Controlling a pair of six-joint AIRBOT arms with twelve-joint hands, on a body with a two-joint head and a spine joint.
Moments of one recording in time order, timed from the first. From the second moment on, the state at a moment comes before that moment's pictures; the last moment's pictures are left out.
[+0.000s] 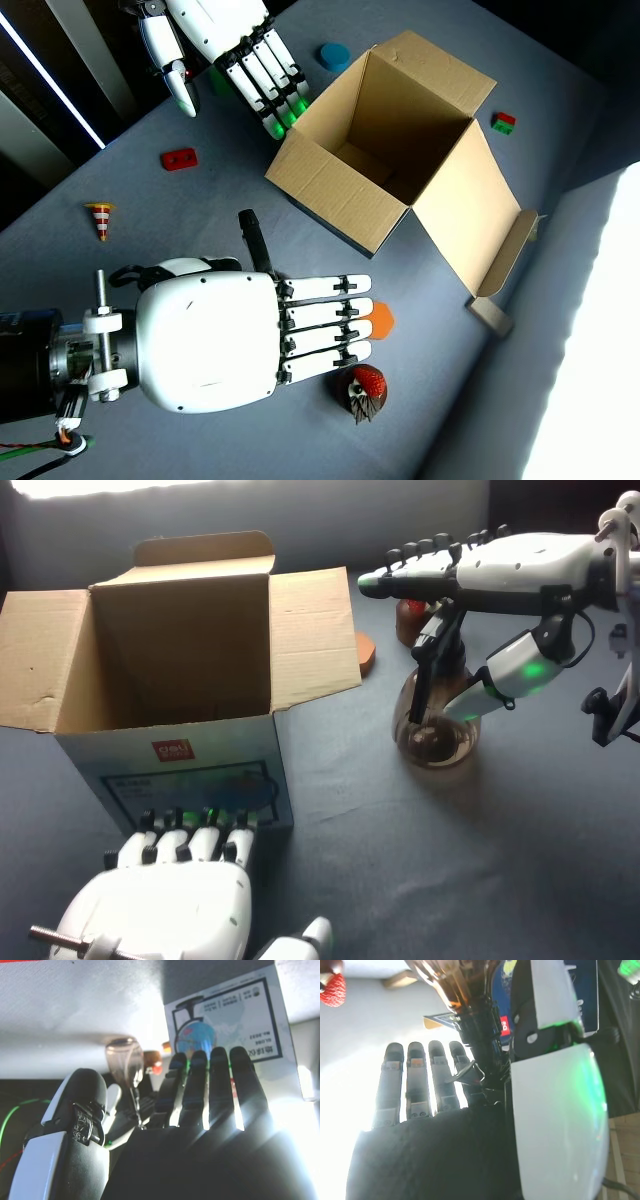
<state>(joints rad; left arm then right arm) 0.72 -1.14 0.28 -1.56 -1.53 2.14 -0.26 -1.17 1.38 -1.19 0.30 0.42</state>
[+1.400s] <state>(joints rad) 0.81 -1.16 0.33 -1.39 -1.44 2.05 -0.16 -1.05 1.31 -1.19 0.32 0.40</state>
